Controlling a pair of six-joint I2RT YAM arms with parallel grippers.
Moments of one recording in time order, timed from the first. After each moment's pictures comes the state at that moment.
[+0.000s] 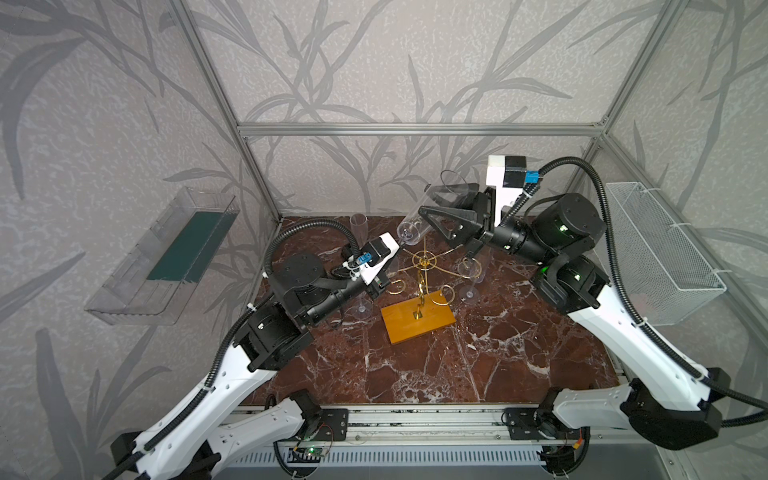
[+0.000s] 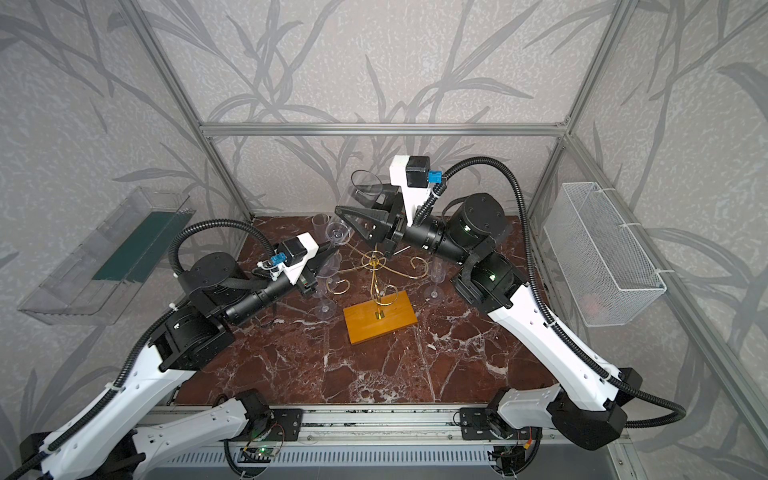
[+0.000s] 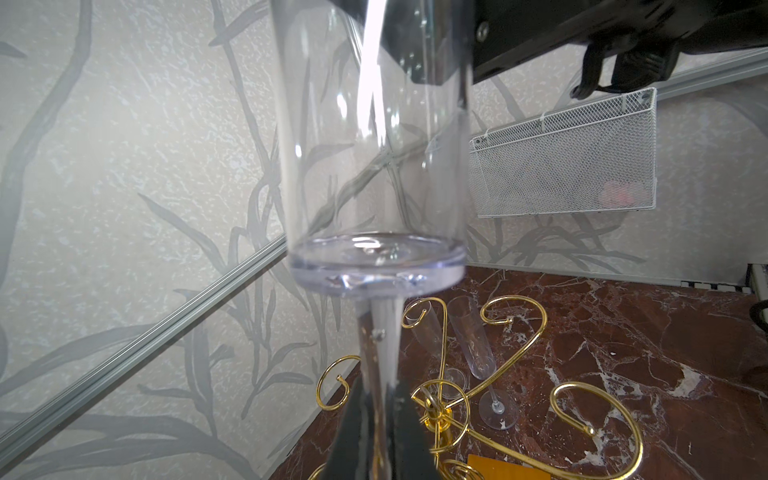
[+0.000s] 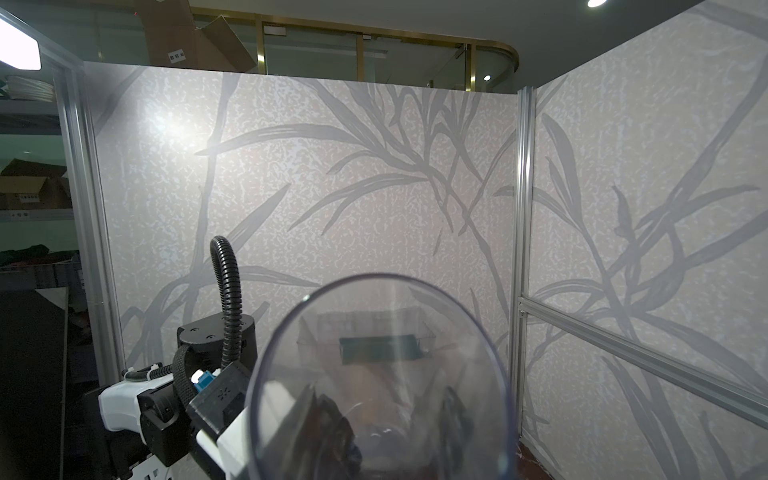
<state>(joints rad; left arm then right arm) -0.78 0.92 1.25 -0.29 0.06 0.41 0.81 1.31 1.65 0.06 -0.50 0.23</state>
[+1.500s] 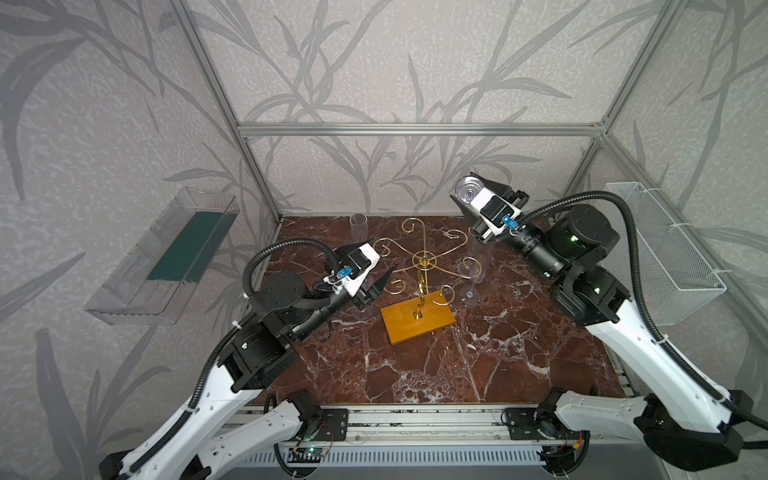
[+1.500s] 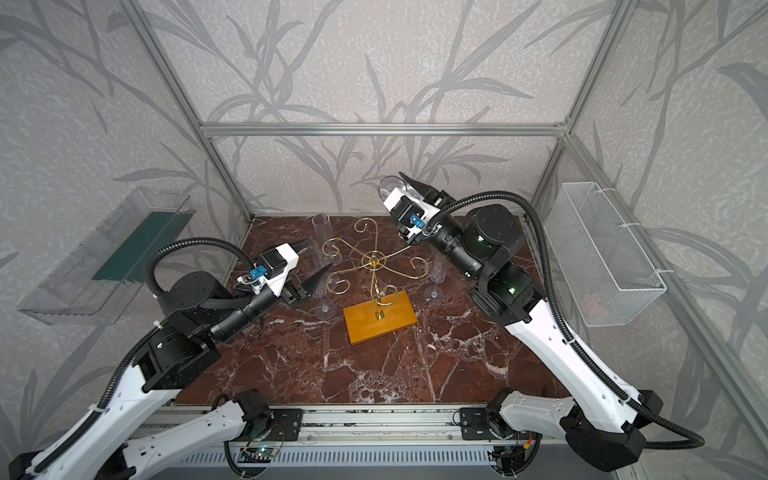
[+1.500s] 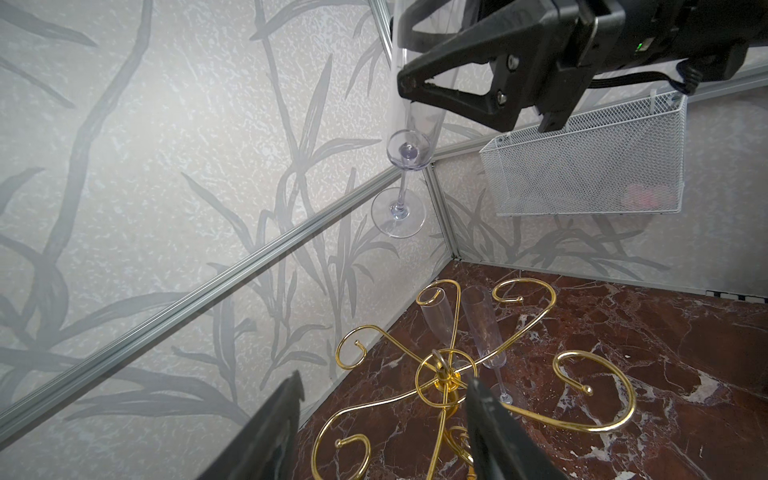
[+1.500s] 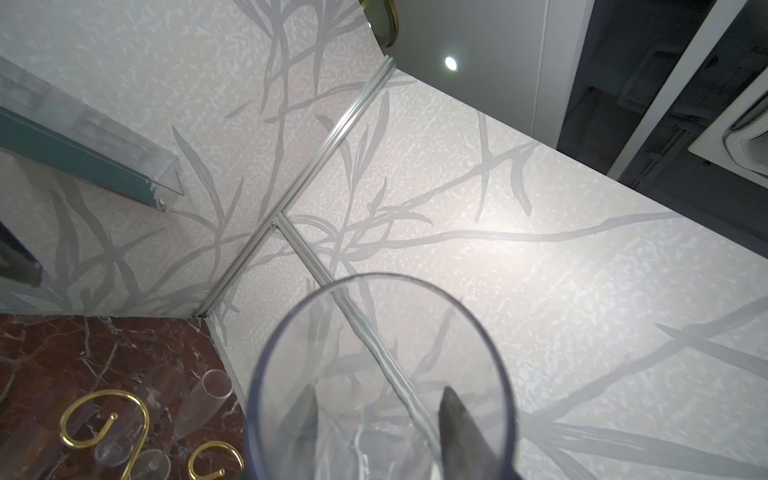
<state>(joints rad) -0.79 0.79 1.15 -0.30 -0.02 0.38 0.72 1.16 1.50 -0.06 -0.01 -0.74</state>
